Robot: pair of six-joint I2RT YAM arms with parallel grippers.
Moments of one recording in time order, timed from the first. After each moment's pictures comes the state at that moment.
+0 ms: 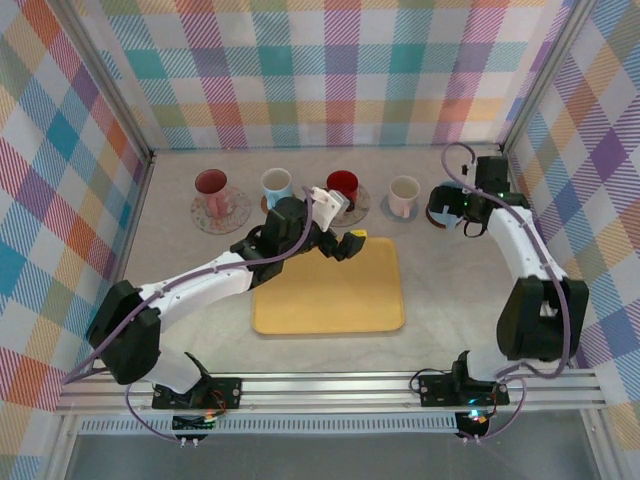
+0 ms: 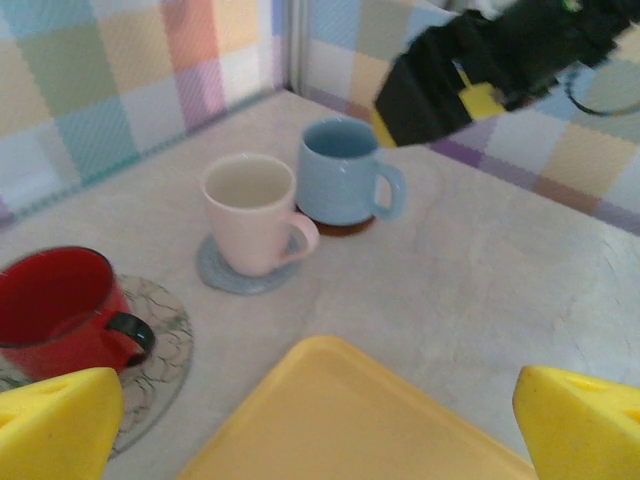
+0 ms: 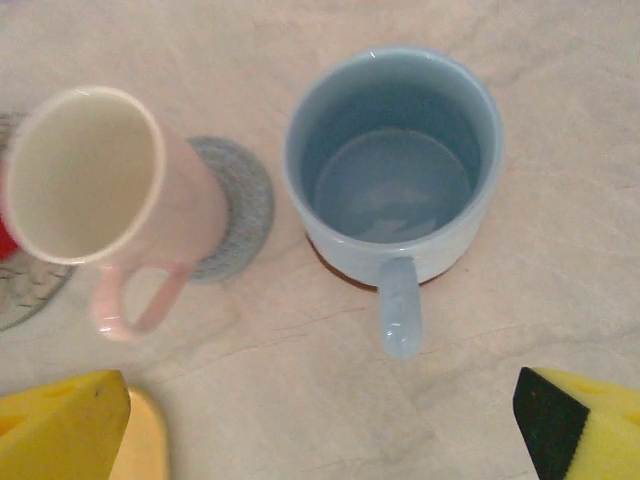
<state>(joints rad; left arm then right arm) -0.77 1.45 1.02 0.16 0.12 0.00 -0.05 1.48 1.20 -0.58 -0.11 0.14</state>
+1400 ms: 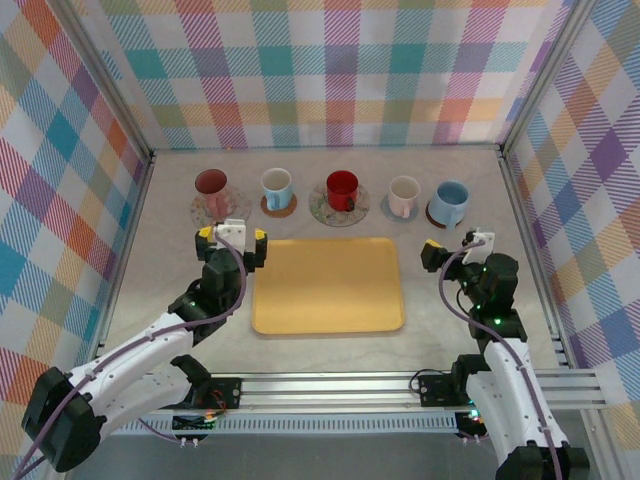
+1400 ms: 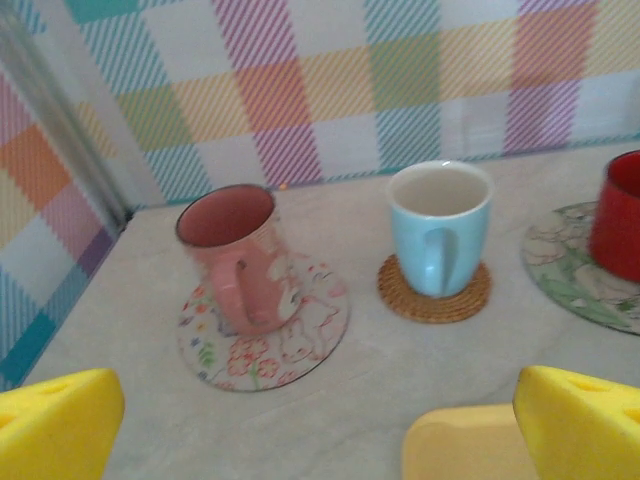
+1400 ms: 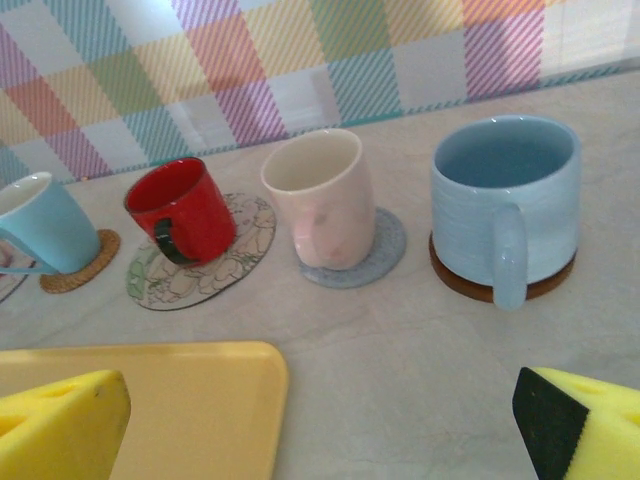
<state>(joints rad) -0.64 0.89 0.49 0.12 -0.75 -0.03 -0.02 0.62 0.31 0.03 -0.25 0.21</state>
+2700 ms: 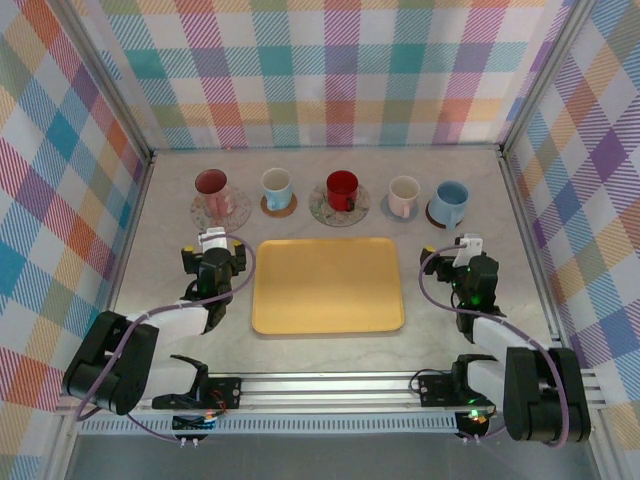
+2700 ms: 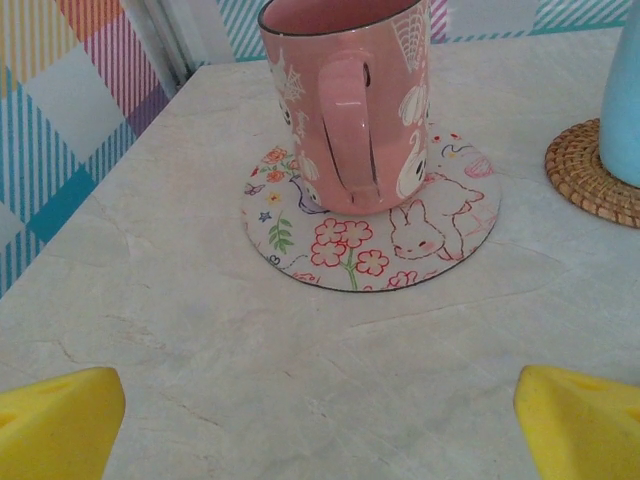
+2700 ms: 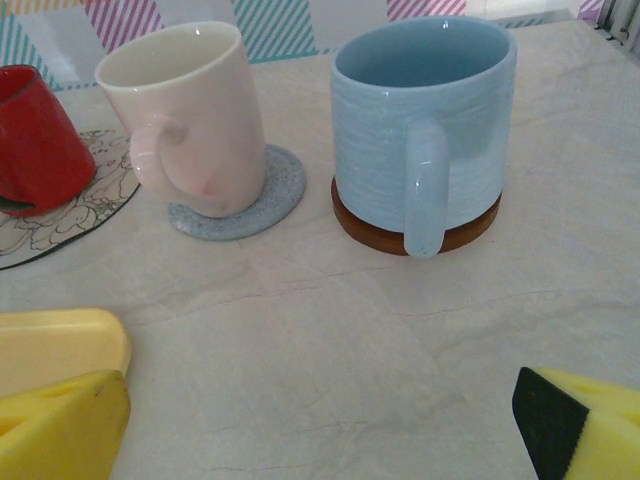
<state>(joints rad) -0.31 1.28 0.30 0.58 -0.59 -0.06 -0.02 1.11 0.17 0.59 -0.11 0.10</state>
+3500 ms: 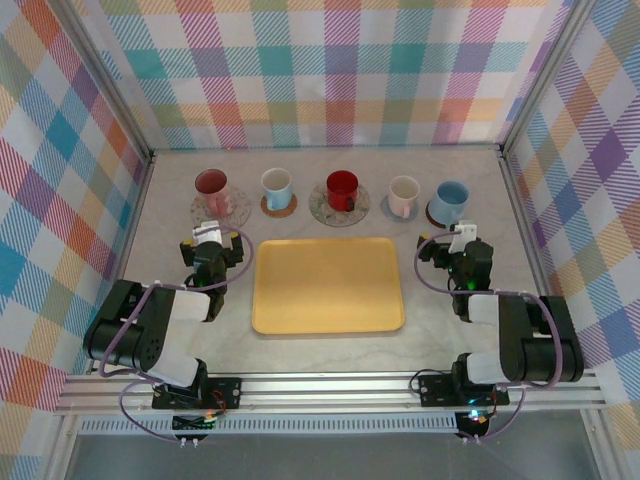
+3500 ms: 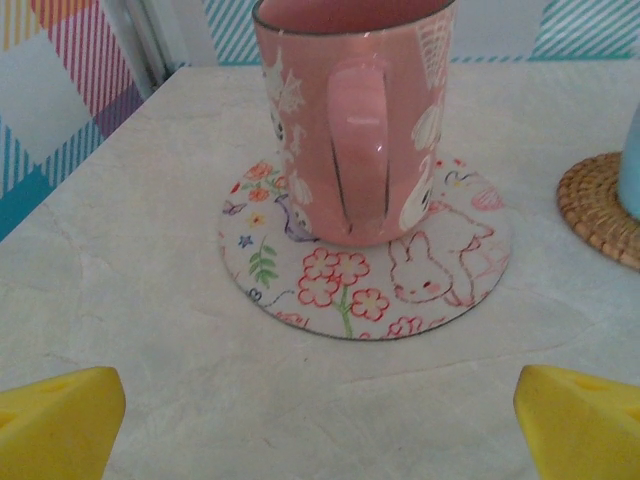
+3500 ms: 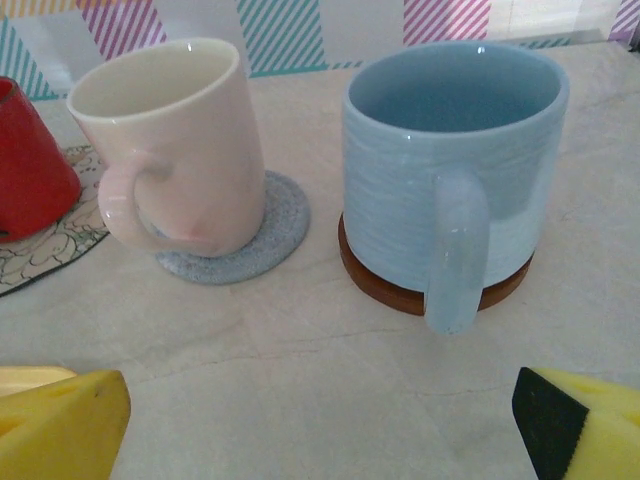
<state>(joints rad) -0.19 1.49 0.33 0.83 -0.43 -0.06 -0.02 1.40 0.27 0.79 -0.13 0.07</state>
